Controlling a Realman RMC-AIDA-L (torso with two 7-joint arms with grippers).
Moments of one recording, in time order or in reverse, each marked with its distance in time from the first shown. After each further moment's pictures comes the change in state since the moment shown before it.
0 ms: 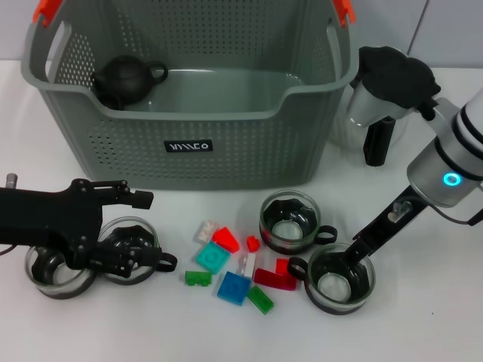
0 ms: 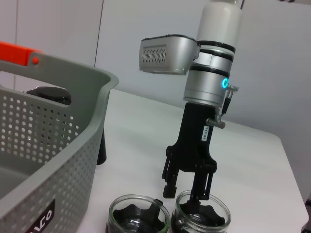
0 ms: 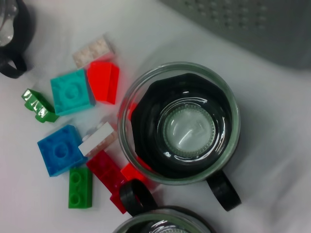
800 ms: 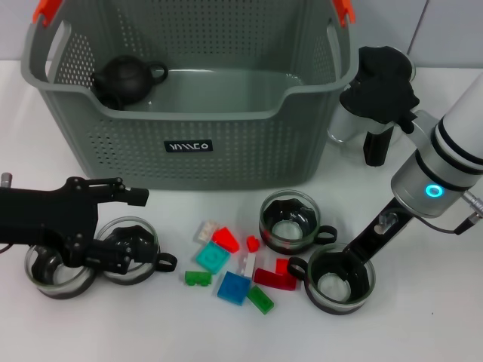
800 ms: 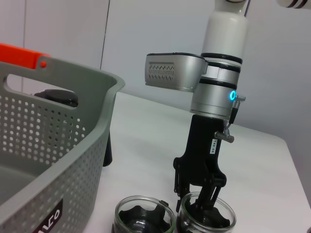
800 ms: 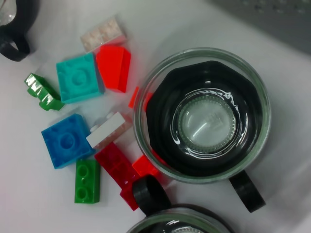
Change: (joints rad) left arm 0.005 0.002 -0.020 0.000 0.001 0.000 0.006; right arm 0.010 0.001 -0.128 0.024 0.056 0.038 0.050
